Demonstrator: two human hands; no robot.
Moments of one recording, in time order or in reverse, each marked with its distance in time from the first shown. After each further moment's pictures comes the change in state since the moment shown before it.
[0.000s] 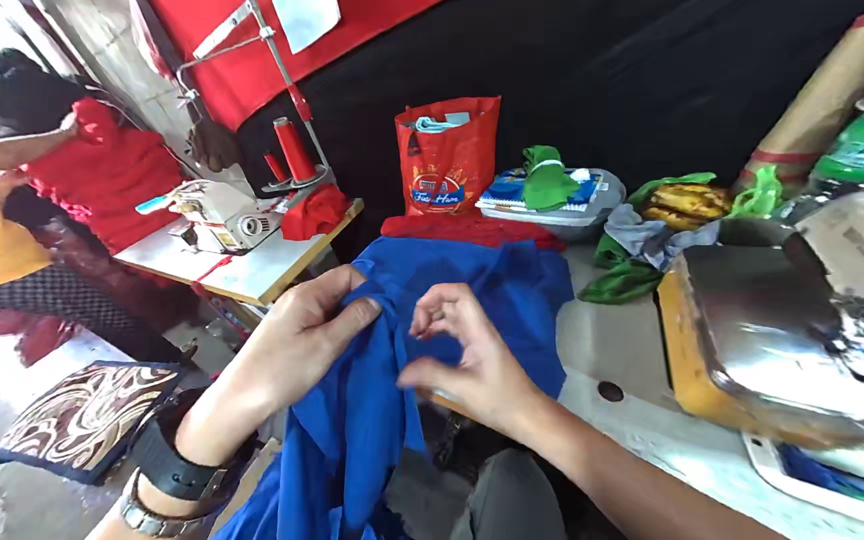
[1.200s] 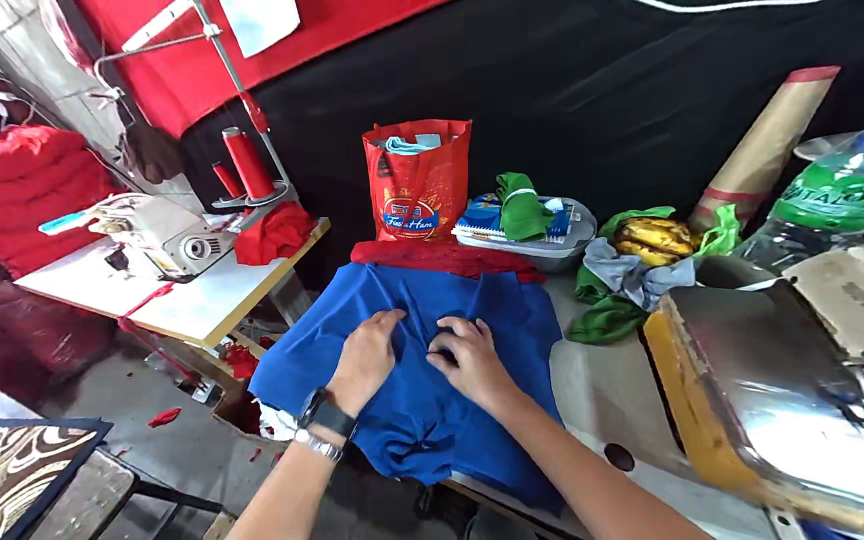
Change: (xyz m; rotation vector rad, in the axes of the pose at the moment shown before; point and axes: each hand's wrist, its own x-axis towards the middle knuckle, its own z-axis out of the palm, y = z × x) left_hand 0.123 -0.155 0.122 0.373 -0.041 0.113; right_hand 0.025 0.152 -0.043 -0.741 -0.129 0.348
